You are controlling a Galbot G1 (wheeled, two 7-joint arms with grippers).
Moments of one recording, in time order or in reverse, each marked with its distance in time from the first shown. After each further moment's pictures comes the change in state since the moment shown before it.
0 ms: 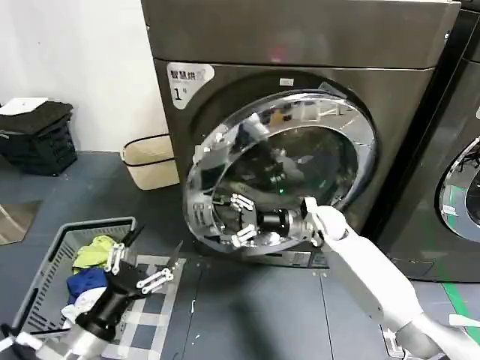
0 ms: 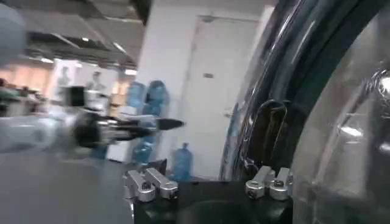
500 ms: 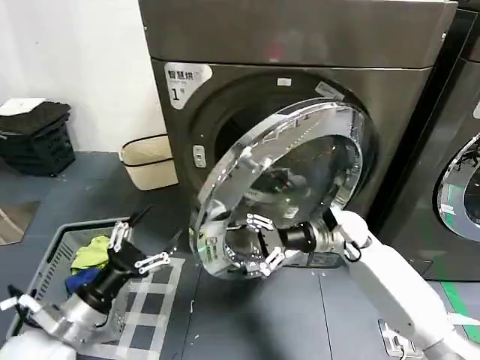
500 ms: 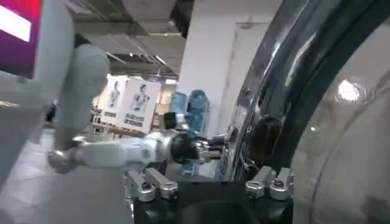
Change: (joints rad) left arm -0.142 0.159 -0.045 0.124 -0.141 -0.058 0.162; right arm -0.083 -0.102 0.065 0.155 0.066 -0.057 -0.127
